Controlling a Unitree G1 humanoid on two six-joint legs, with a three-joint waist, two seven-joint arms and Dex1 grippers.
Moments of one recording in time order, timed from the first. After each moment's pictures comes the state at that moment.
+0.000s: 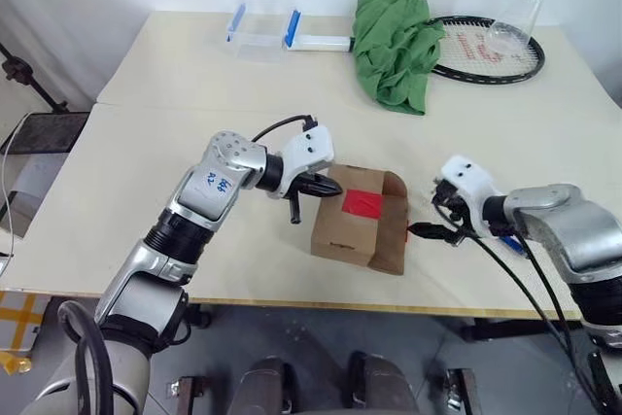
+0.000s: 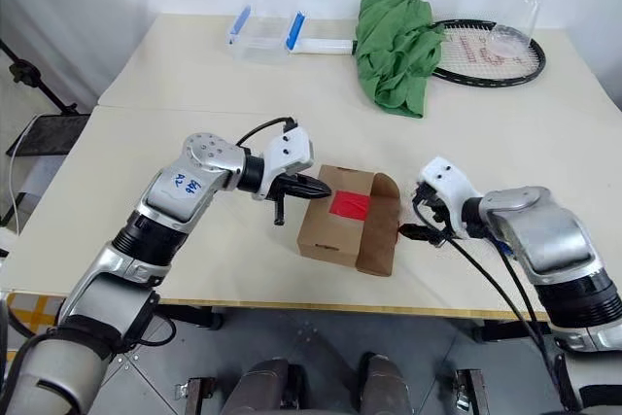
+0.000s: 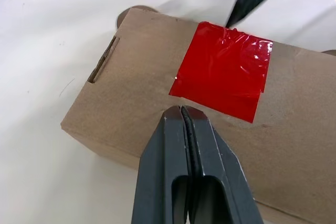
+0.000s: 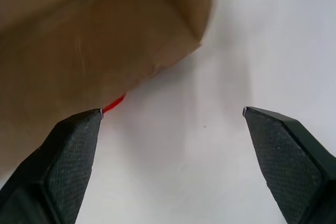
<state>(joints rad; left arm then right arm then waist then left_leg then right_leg) -0.93 0.44 -0.36 0.16 -0.09 0.57 -1.03 -0.56 -0.83 0.02 -0.17 0.36 1.15 0.83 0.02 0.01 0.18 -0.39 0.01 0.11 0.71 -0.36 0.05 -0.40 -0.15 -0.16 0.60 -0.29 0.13</state>
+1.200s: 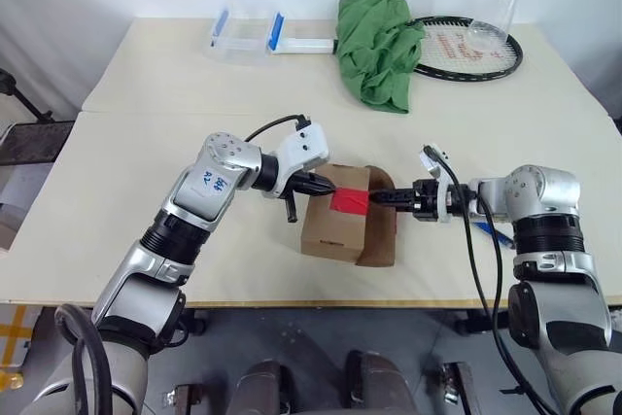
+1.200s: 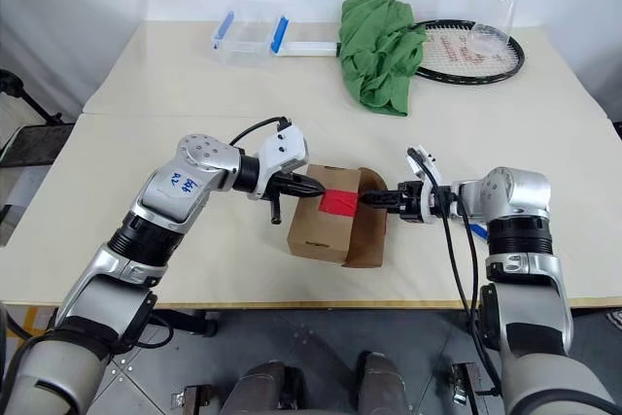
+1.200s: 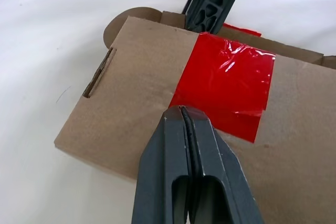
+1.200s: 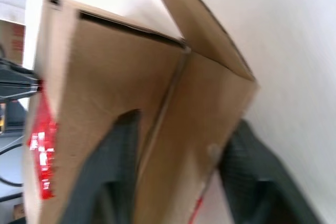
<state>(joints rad) -0.92 0.45 -0.35 0.16 -0.09 0.61 -1.01 -0.89 -0.52 -0.15 0.50 0.55 1.44 0.74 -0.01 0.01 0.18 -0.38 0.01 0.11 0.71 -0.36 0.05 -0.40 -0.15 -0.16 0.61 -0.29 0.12</state>
